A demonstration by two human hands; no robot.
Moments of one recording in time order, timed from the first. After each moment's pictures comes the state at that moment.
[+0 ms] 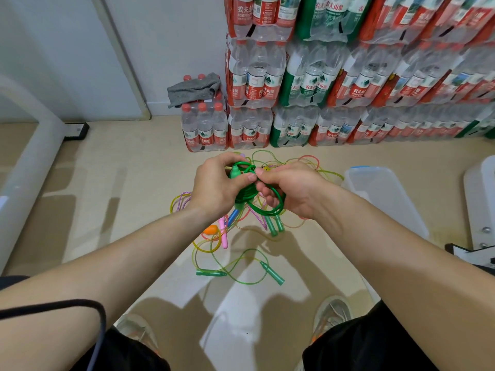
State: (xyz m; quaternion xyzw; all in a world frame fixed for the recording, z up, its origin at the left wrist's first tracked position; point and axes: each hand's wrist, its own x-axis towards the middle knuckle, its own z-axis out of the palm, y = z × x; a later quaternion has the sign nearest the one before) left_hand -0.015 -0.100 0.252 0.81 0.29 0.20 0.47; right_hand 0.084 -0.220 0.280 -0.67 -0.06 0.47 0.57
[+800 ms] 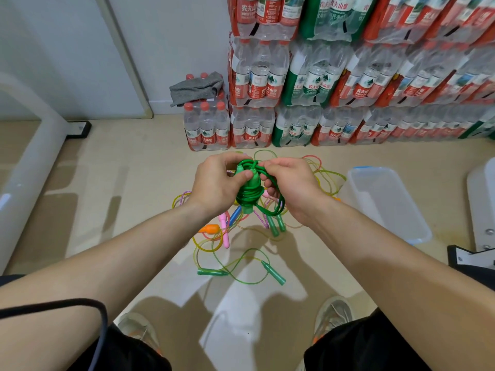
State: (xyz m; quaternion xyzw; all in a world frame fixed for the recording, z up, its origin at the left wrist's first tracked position) left_hand -0.016 -0.093 0.254 0.81 0.29 0.17 0.48; right_hand 0.080 -0.211 0.262 -0.71 -0.10 0.33 0.61
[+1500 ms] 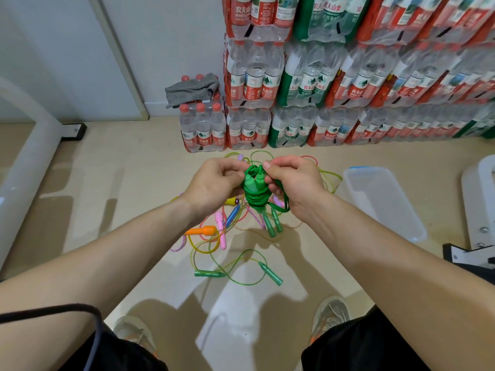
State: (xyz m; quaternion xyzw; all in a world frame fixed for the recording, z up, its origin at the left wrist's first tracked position) left_hand -0.015 -0.097 0.259 0.70 0.27 0.07 0.65; right_hand 0.091 -0.218 0.259 -0.69 -0.03 0.29 0.66
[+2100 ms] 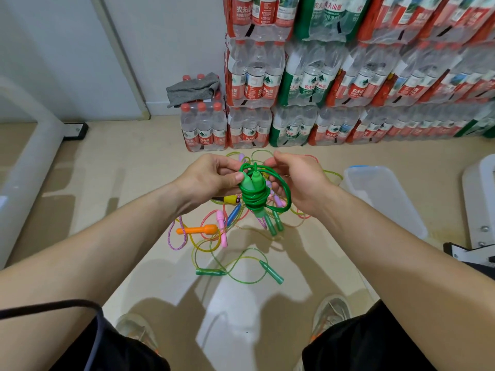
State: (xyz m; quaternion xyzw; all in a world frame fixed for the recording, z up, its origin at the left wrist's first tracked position) left_hand -0.019 -0.074 0.262 0.66 0.25 0.00 0.71; right_hand 0.094 -0.220 0.276 -0.66 -0.02 0.38 0.65
